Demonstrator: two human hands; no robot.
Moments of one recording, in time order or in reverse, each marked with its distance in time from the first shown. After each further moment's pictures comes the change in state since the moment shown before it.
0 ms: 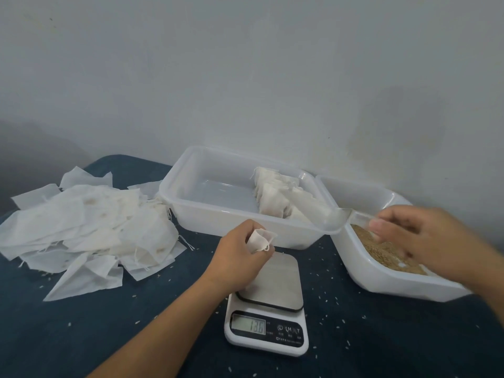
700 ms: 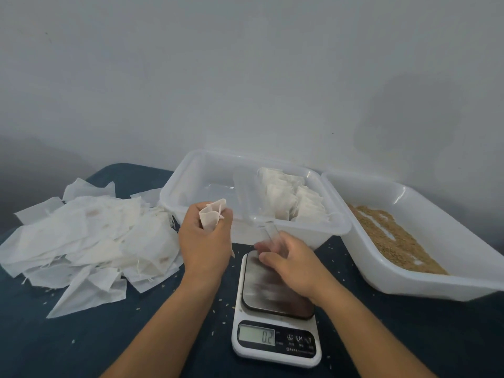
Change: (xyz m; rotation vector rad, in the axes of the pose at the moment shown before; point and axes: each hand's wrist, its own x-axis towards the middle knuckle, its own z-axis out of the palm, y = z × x) left_hand 0.018 0.005 -0.024 -0.323 0.650 -0.107; right_hand 0.065 0.001 0.190 0.334 -0.159 0.059
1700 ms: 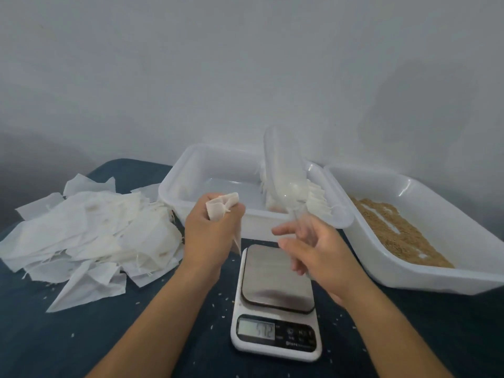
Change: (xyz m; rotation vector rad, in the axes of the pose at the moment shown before) left_hand -0.001 0.010 -0.002 -0.112 -0.230 -0.096; right_hand -0.039 -0.027 -0.031 0.274 0.062 -0.093
